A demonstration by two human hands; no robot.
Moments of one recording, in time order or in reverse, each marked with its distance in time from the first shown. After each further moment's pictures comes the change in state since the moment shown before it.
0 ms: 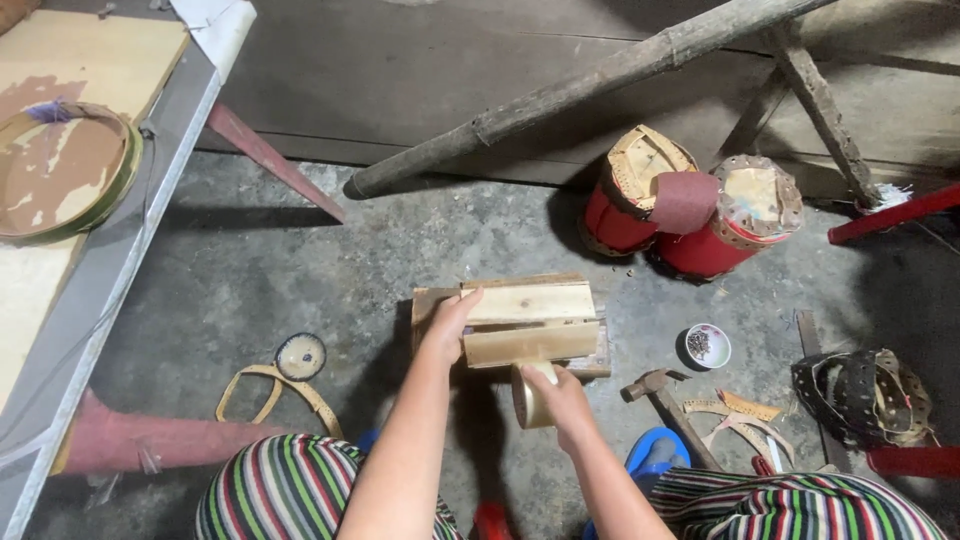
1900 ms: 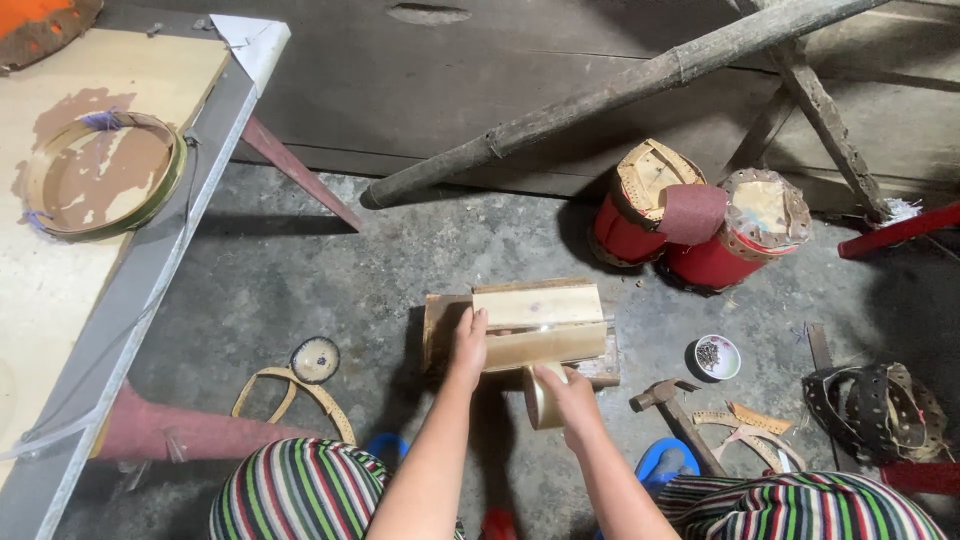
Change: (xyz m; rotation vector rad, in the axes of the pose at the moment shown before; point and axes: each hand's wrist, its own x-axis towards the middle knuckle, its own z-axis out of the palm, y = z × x) left_hand 0.041 -0.073 -0.010 0.234 0.106 0.419; right_hand 0.011 0.002 0.003 0.070 0.048 0.013
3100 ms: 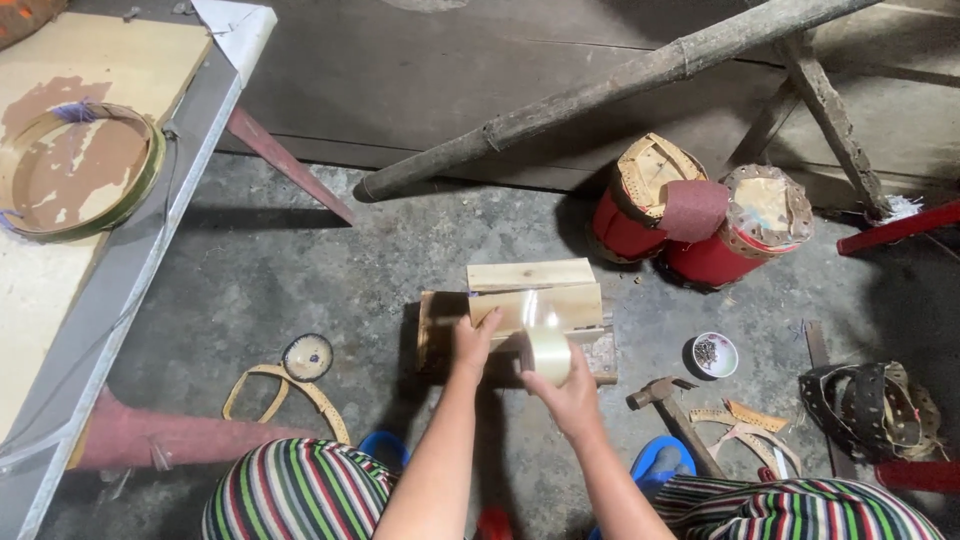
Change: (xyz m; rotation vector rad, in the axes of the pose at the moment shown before) left_hand 0.009 -0.007 0.016 0.059 0.100 -0.019; right_hand 0.008 0.016 -0.001 -0.073 0.031 -0.640
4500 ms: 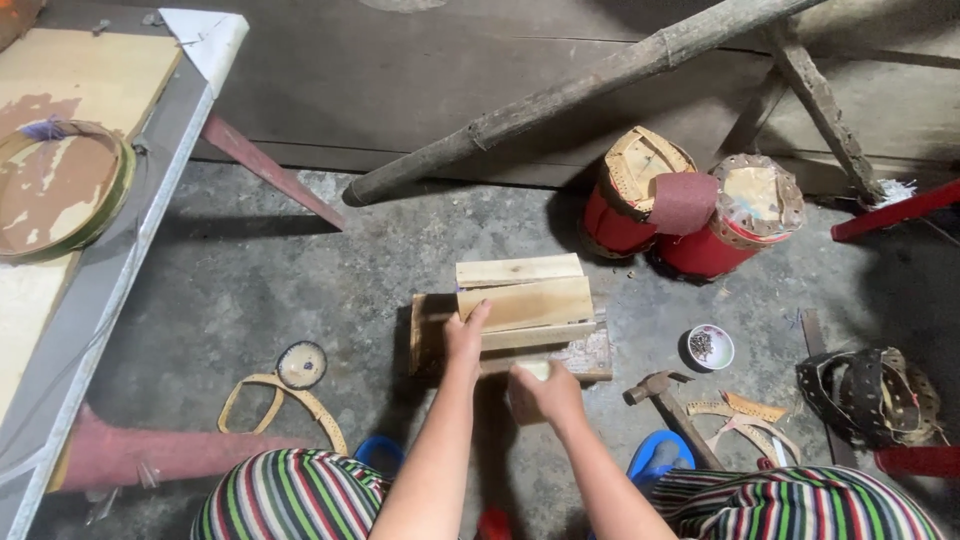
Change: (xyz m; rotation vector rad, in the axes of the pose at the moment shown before) left_hand -0.029 0.050 0.000 -0.183 0.069 -0.120; right_hand 0.031 0.039 0.006 -0.439 -0.125 0.382
